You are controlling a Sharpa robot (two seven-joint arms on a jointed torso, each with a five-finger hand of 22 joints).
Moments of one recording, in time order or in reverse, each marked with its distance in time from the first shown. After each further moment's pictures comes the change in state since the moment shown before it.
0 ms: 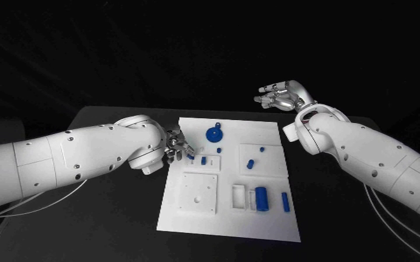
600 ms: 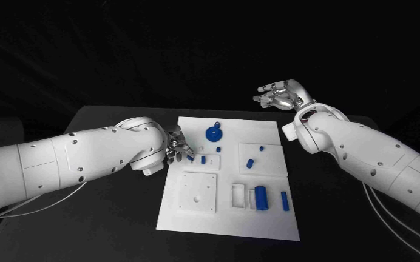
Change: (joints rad) left arm -0.013 0.014 -0.001 -0.014 -0.038 0.004 -0.005; left_hand 0.000 0.000 -0.001 -0.001 0.006 0.000 0.000 0.002 0.007 0.001 0.001 0.005 -0.012 0.000 0.000 0.000 0.006 0.000 0.000 0.000 0.000 0.000; right arm -0.001 0.000 0.000 0.001 0.000 0.002 0.000; right_hand 0.000 0.000 -0.003 -0.003 0.000 -0.004 0.004 0.000 0.000 0.000 0.000 0.000 0.000 0.000 0.000 0.000 -0.001 0.000 0.000 0.000 0.000 0.000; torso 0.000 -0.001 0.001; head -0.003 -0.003
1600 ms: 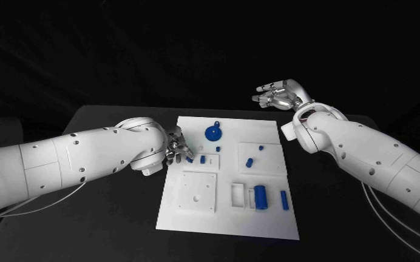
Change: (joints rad) left arm -0.008 0.008 0.004 -0.010 -0.021 0.041 -0.003; left_hand 0.005 -0.003 0.000 0.000 0.006 0.004 0.004 -0.007 0.089 -0.003 -0.003 0.006 -0.009 0.000 0.000 0.000 0.005 0.000 0.000 0.000 0.004 0.000; right arm -0.001 0.003 0.000 -0.002 0.000 0.005 0.000; right_hand 0.000 0.000 0.000 0.000 -0.001 0.000 0.000 0.000 0.000 0.000 0.000 0.000 0.000 0.000 0.000 0.000 0.000 0.000 0.000 0.000 0.000 0.000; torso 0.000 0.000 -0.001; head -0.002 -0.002
